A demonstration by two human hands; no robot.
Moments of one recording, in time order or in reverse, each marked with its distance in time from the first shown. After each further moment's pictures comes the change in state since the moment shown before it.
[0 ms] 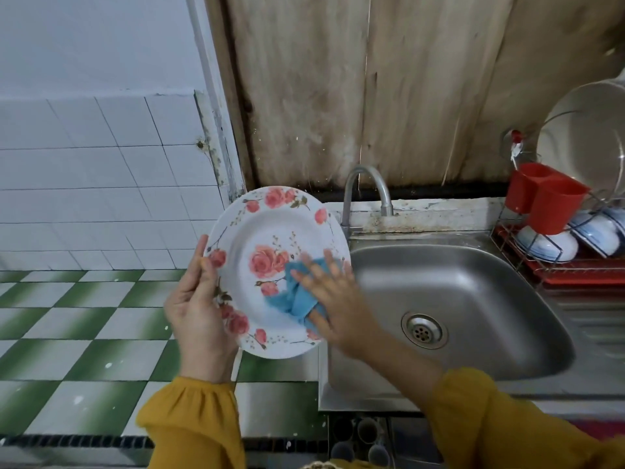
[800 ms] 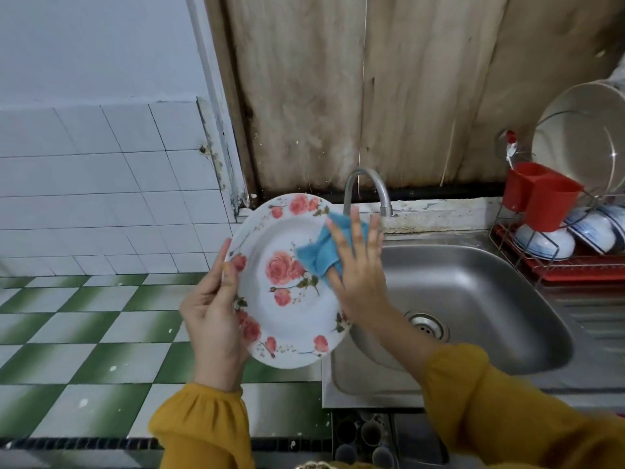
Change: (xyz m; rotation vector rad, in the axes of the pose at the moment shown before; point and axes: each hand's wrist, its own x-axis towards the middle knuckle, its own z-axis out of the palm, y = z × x) left_hand -0.010 -0.002 -0.004 0.118 -0.110 0.028; right_hand 0.030 0.012 -0.016 -0.073 0.301 0.257
